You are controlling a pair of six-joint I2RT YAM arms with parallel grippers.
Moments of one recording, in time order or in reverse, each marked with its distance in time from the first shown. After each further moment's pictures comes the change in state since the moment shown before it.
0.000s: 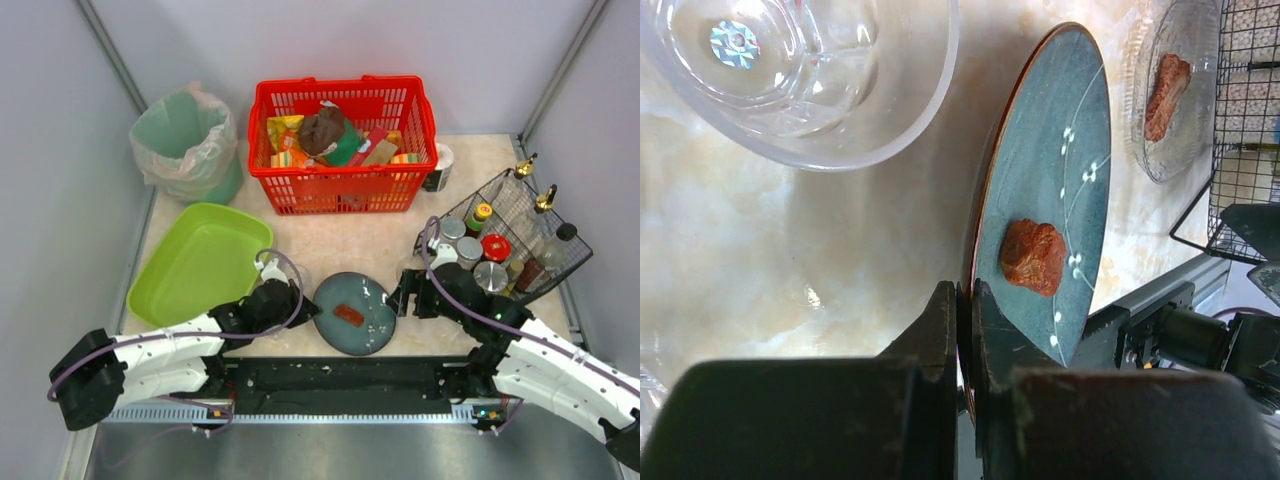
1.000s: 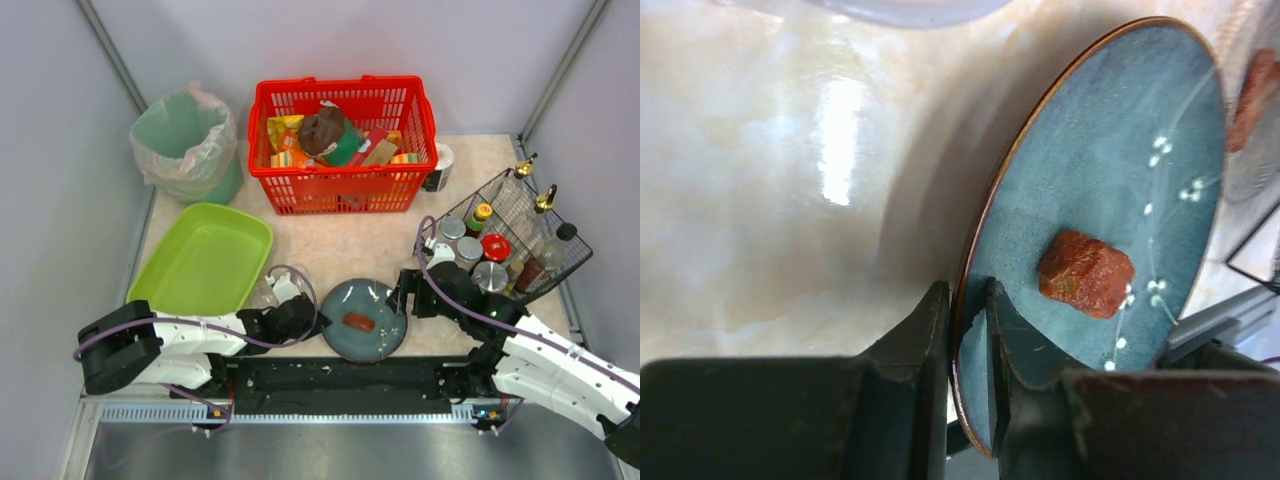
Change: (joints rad) left arm -0.178 0.232 0.022 0.042 -0.179 -0.198; right arm 0.000 0.036 0.000 0.004 0.008 -0.008
